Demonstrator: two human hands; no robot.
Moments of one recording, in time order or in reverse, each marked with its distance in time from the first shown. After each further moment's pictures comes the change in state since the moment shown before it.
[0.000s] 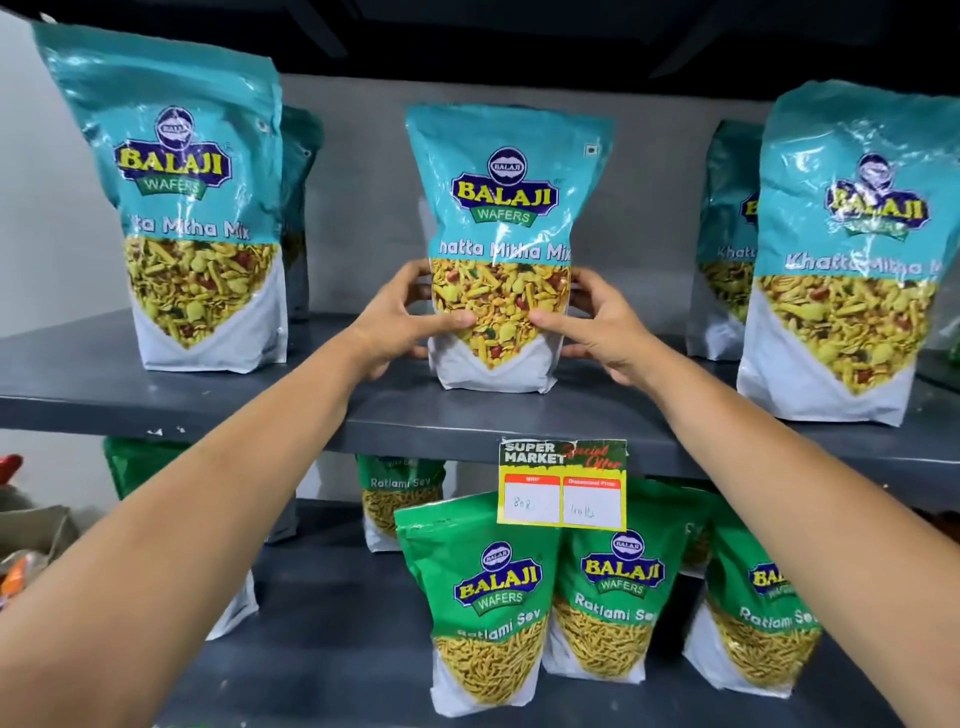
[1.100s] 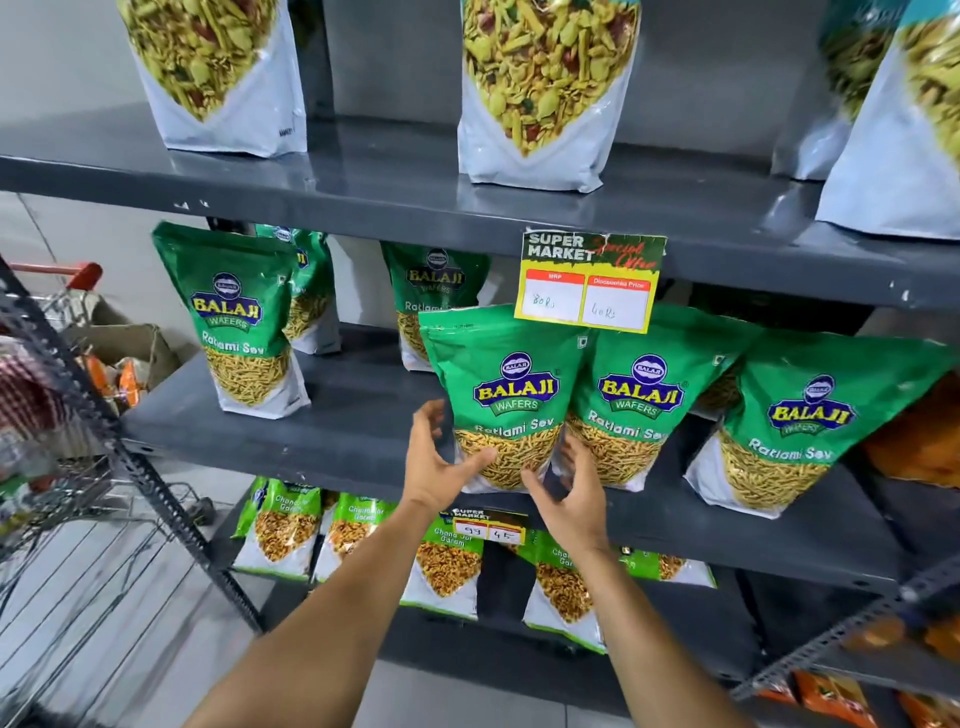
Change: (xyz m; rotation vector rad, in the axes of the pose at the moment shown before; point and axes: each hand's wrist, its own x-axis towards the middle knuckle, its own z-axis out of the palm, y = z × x) left_hand -0.247 -0.229 0.127 0.097 0.346 -0.368; right_hand -0.273 0.258 0.095 -0.247 0.163 0.294
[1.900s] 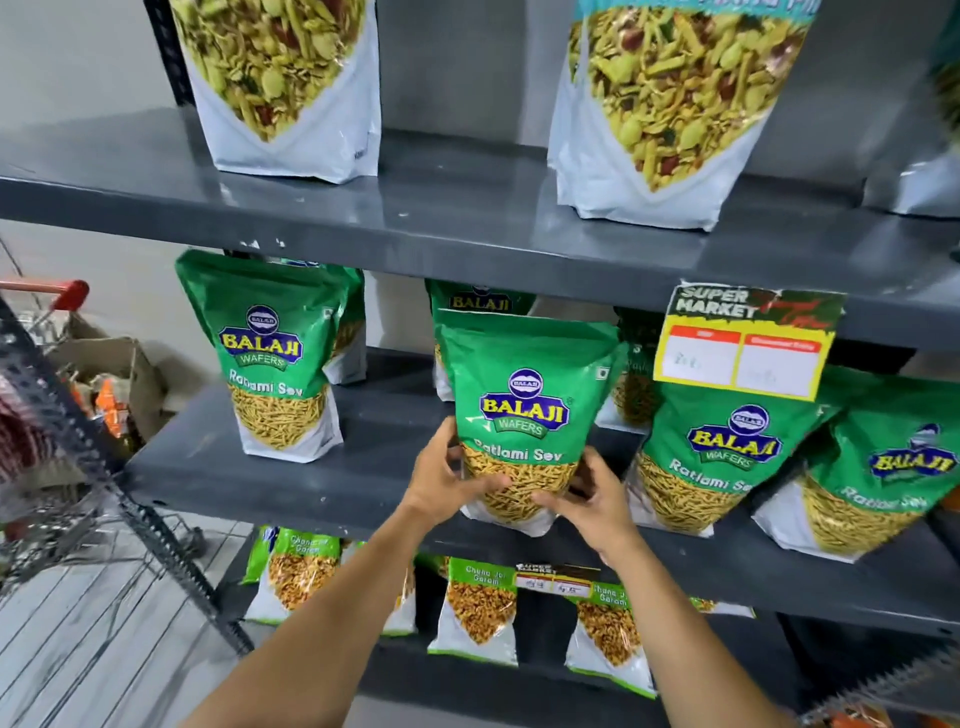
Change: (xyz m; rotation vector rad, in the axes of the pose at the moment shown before) left_hand 0.082 -0.037 -0.078 -0.126 -0.282 -0.069; right_hand 0.054 -0.030 0.068 0.233 -0.174 0.162
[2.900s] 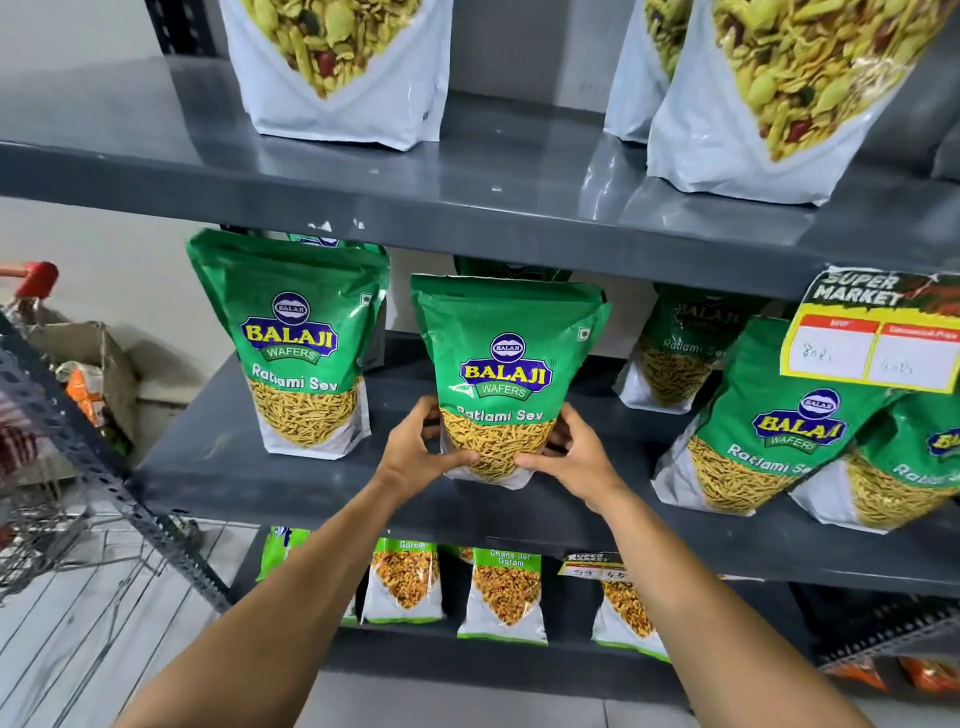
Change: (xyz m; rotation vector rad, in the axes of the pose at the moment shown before) left_hand 0.027 -0.024 -0.086 0.209 0.004 0.059; right_hand 0.048 -0.013 0.066 -0.065 -0.101 0.025
